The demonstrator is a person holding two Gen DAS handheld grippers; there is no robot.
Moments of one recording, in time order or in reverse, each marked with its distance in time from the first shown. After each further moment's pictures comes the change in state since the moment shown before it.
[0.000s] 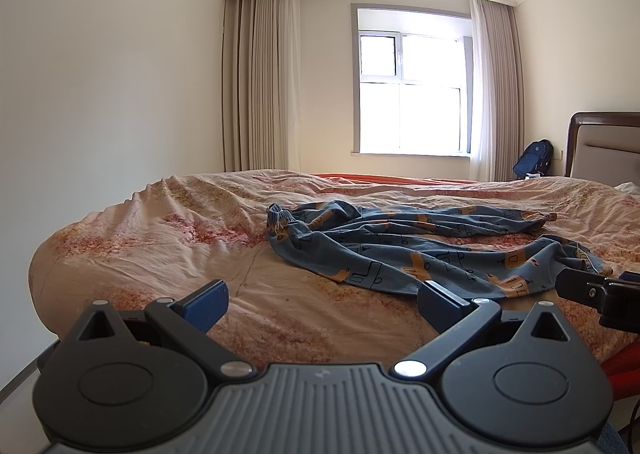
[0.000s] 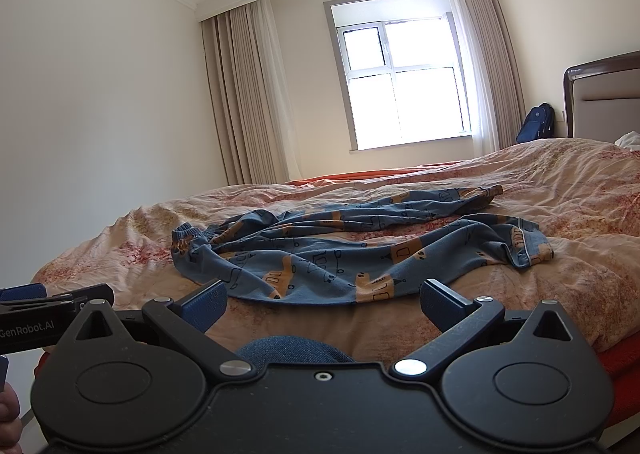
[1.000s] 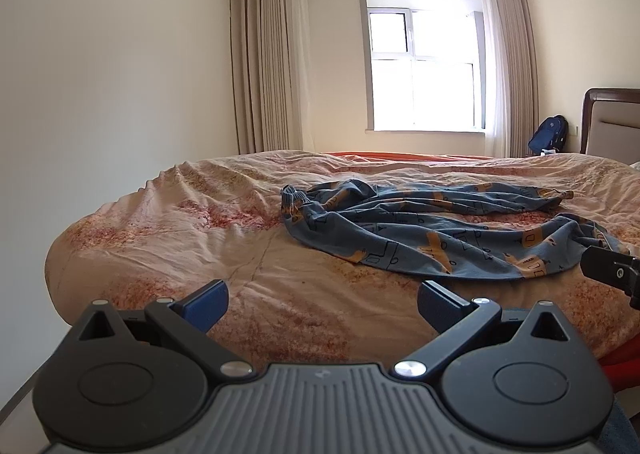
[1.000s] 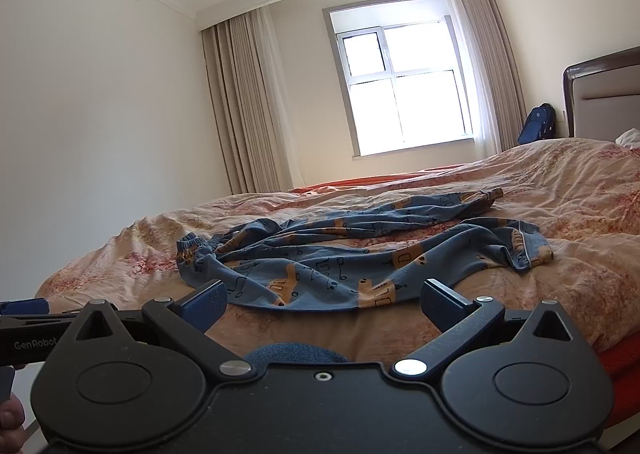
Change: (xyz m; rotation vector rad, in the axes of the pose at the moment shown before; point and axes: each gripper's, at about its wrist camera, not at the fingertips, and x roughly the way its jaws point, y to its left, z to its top) left arm 0.007 -0.002 0.004 0.034 0.079 0.056; right arm -0.005 -0.005 0.002 0.026 -0.016 0.014
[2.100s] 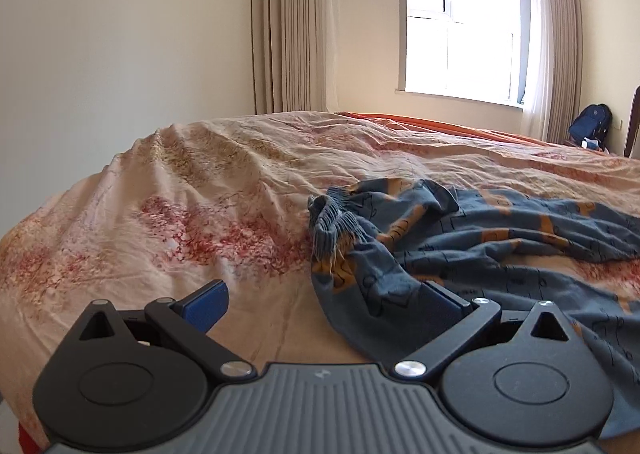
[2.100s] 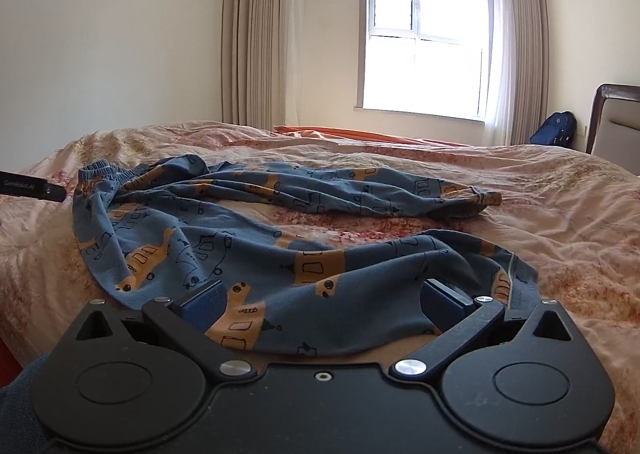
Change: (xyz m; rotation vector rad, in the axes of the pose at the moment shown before) left arm 0.248 0.053 0.077 -0.086 0.150 0.031; right arm 0.149 -0.092 0.031 -0.223 0.188 -0.017
